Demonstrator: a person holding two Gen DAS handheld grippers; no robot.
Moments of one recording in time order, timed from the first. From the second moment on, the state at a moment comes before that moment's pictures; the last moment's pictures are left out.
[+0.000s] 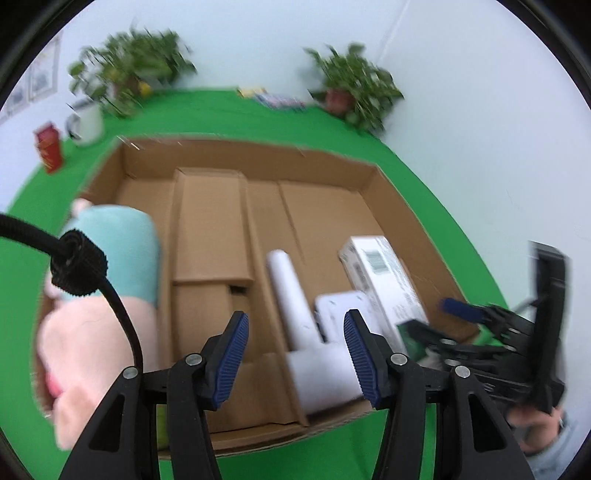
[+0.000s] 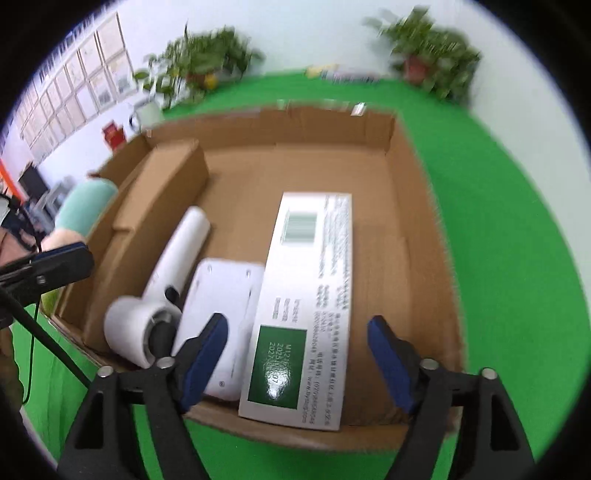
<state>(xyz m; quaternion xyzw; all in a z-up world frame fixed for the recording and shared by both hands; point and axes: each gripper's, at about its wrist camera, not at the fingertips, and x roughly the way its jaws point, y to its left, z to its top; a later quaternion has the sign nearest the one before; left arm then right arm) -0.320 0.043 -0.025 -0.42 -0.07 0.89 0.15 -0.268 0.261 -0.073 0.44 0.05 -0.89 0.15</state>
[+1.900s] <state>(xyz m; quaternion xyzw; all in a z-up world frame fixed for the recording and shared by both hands) -0.244 0.040 -0.082 -0.29 0.02 0.96 -0.06 -0.191 0.234 -0.092 0.25 0.05 -0.96 0.08</state>
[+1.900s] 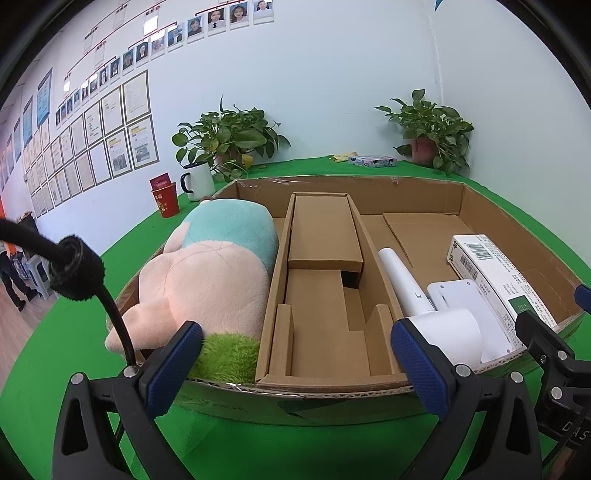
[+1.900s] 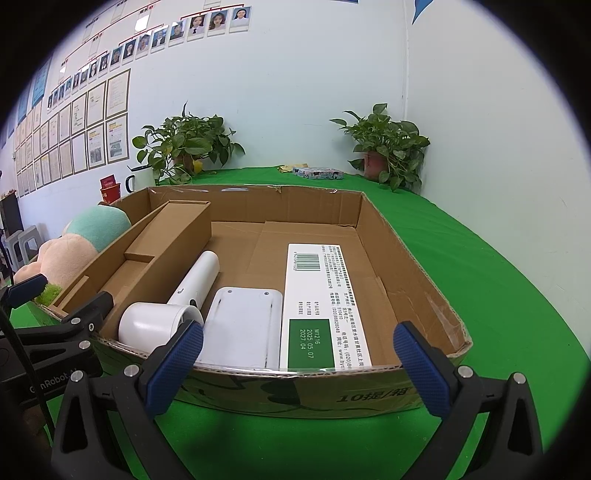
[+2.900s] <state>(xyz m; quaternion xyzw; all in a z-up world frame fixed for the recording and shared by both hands) -0.245 0.041 -0.082 -0.29 0.02 0.96 -0.06 -0.191 0.232 -0.093 0.25 0.06 -0.96 0.08</state>
